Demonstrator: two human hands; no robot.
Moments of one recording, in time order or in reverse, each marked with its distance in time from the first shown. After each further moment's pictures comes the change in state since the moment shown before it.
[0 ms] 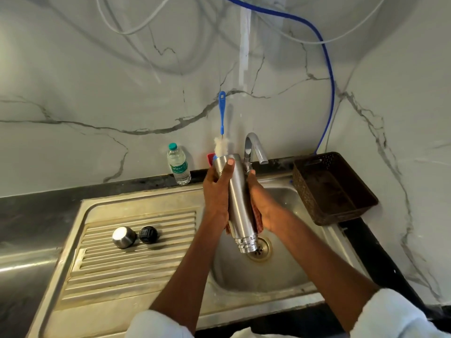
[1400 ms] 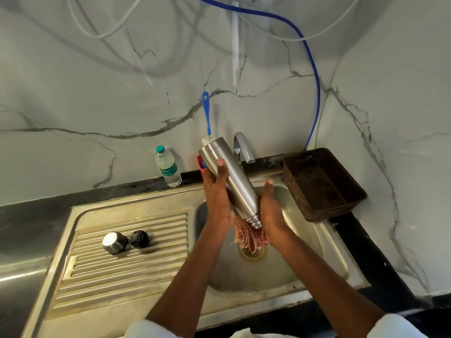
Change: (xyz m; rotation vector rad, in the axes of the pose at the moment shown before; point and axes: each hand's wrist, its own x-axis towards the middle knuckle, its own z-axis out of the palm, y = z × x) left_hand -0.010 -0.018 0.035 -0.141 -0.007 -0.003; right_hand 0.015 0.040 -0.039 -0.017 0.364 -0.114
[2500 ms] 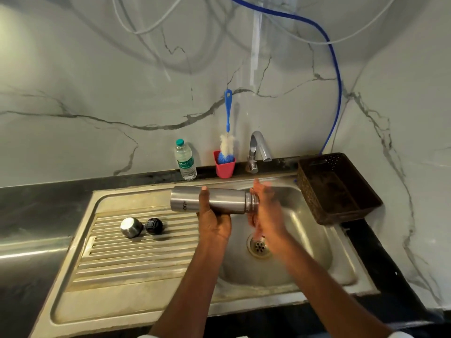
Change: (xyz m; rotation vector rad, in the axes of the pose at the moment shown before) left_hand -0.027 -0.007 -0.066 -0.725 0.333 -0.317; right_hand -0.038 0.012 0.025 0.115 -0.116 -0.224
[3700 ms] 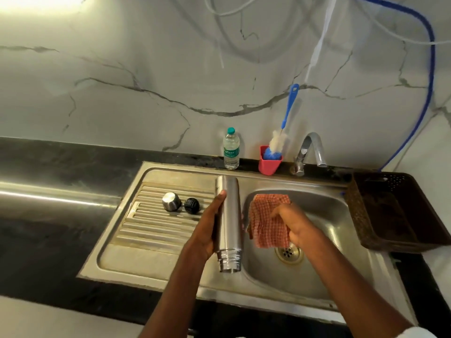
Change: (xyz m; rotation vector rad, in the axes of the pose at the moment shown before) left_hand -0.025 0.101 -0.069 0.749 -0.119 -0.088; right_hand 0.023 0.000 0.032 -0.268 -0.325 0.316
